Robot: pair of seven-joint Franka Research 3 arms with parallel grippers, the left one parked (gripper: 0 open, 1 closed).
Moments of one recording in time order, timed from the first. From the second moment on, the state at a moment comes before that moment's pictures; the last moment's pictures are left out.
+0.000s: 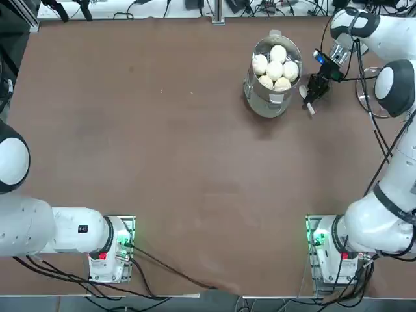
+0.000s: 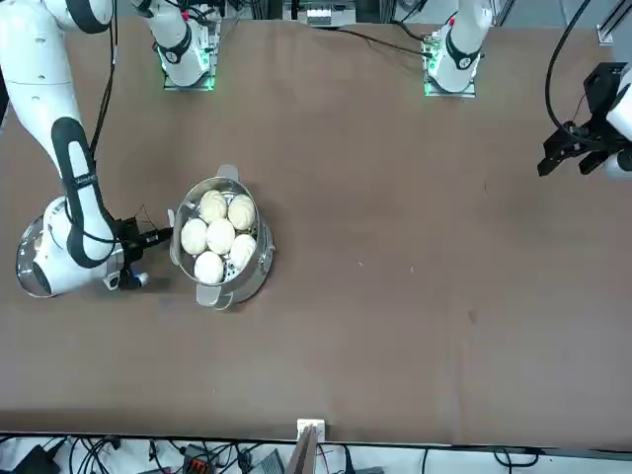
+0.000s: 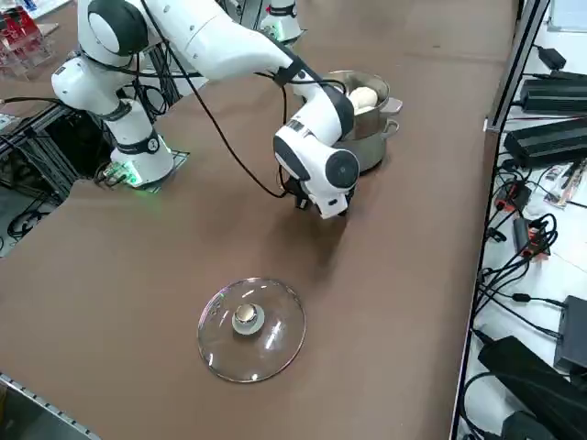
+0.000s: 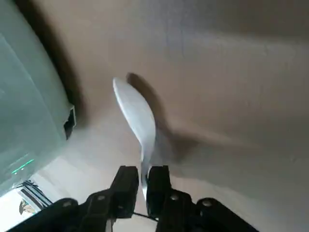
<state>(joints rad) -0.12 0.78 -0.02 -1.58 0.42 1.68 -0.44</state>
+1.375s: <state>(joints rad) -0.14 0.50 -0.09 -1.51 0.32 1.67 -0.42</state>
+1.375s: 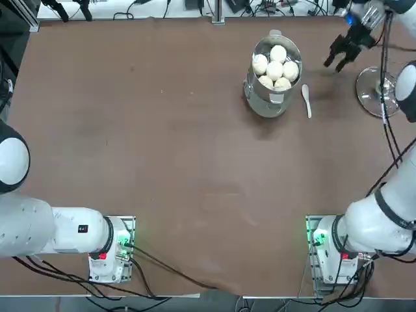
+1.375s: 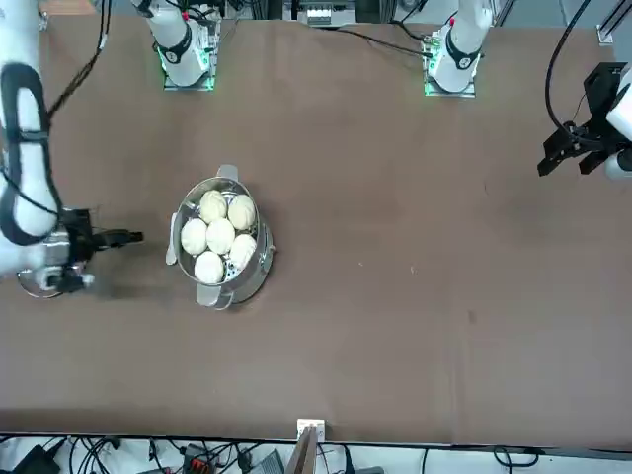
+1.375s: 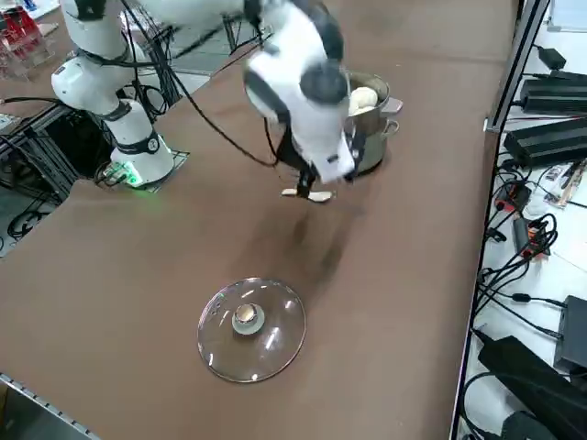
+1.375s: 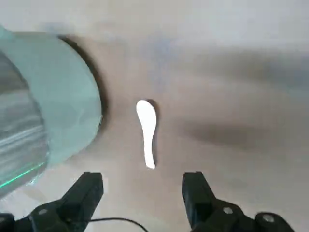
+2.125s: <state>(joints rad) 0.00 0.20 -0.07 -1.44 0.04 1.61 -0.10</state>
